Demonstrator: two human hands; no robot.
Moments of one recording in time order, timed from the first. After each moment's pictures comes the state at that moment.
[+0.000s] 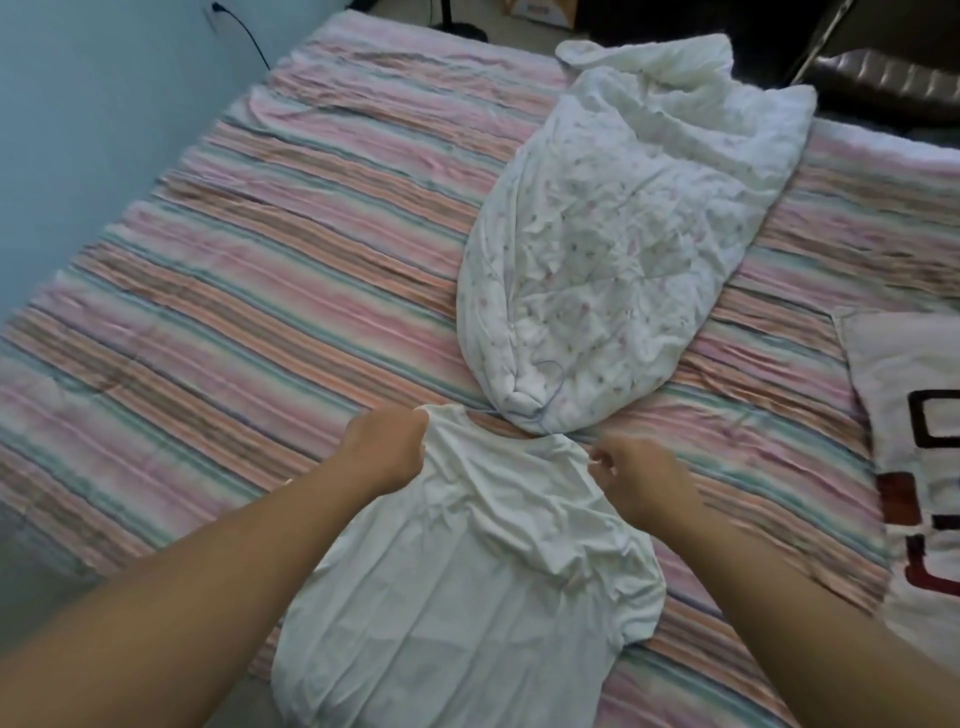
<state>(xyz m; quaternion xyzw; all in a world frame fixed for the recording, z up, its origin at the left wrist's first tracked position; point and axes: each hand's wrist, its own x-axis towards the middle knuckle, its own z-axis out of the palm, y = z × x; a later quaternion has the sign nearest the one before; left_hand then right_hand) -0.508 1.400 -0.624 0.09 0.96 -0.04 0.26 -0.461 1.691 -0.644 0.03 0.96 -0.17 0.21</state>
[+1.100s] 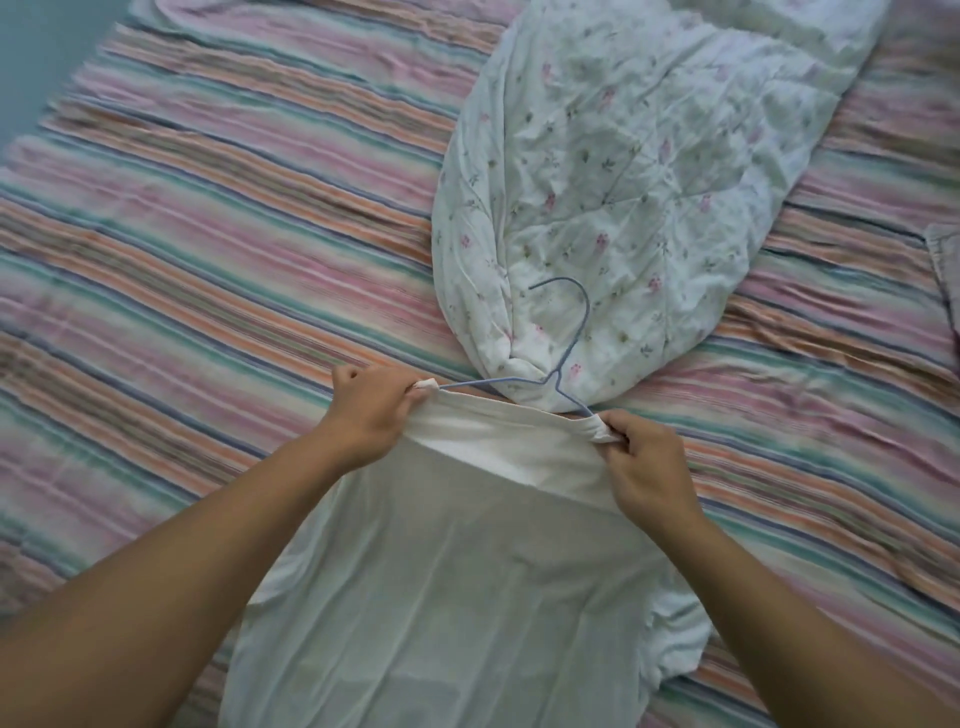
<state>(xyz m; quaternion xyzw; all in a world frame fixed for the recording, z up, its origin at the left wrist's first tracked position) -0.563 1.403 -0.752 0.09 0.96 0.11 0.22 -0.478 1.679 -0.771 0.13 0.88 -0.44 0.10</state>
